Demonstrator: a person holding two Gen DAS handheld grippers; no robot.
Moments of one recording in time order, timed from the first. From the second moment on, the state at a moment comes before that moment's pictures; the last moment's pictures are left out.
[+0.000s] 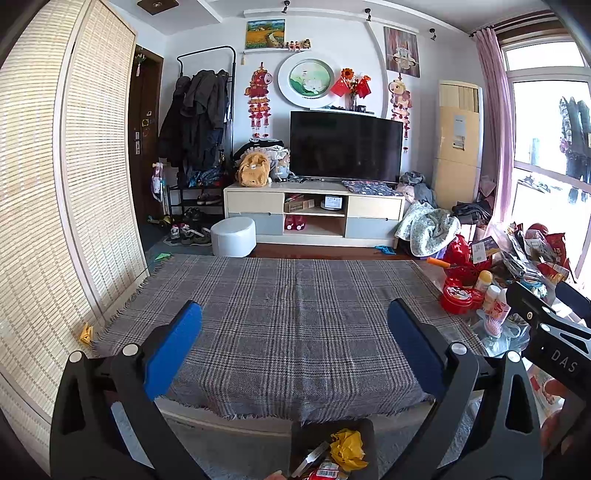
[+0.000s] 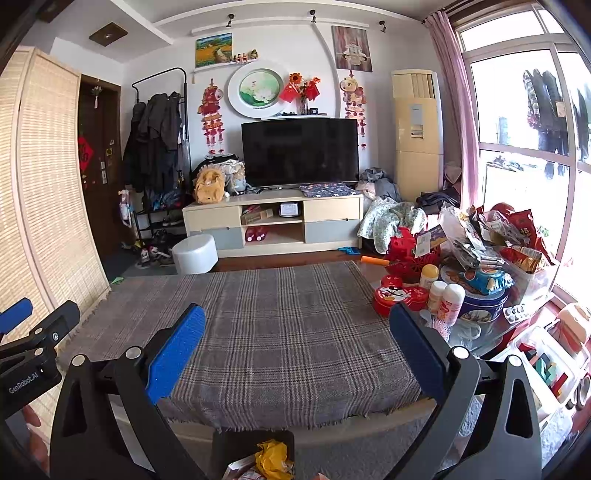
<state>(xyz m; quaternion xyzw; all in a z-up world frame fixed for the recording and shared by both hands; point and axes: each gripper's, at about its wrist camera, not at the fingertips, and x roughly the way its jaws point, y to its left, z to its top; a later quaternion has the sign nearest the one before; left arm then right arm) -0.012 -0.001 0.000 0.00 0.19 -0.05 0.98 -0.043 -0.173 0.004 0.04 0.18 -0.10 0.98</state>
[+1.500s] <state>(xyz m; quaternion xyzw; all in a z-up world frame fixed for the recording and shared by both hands) -0.010 0.004 -0.004 0.01 0.19 -0.03 0.98 -0.043 -0.167 0.000 0.05 0.19 -0.11 0.98</state>
